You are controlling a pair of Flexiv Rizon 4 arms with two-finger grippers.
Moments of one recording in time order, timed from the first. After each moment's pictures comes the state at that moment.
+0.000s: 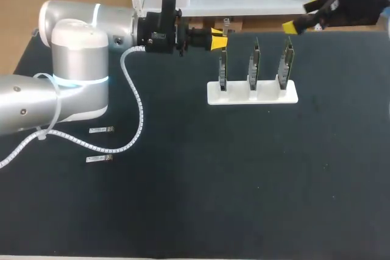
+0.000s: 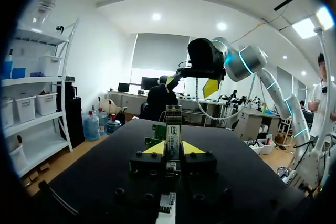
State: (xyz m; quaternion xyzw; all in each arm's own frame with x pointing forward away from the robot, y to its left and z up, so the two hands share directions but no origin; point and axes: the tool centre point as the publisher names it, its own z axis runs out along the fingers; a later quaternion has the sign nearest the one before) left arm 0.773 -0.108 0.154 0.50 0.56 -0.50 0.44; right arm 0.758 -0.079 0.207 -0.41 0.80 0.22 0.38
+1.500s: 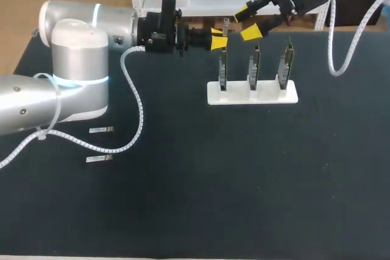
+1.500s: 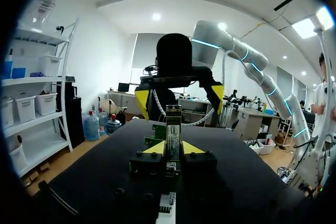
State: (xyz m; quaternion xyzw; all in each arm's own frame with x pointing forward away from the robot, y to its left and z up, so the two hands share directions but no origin) left arm 0.773 -0.108 0.154 0.50 0.56 -0.50 0.44; right arm 0.765 0.017 0.189 -0.58 0.62 0.44 0.29
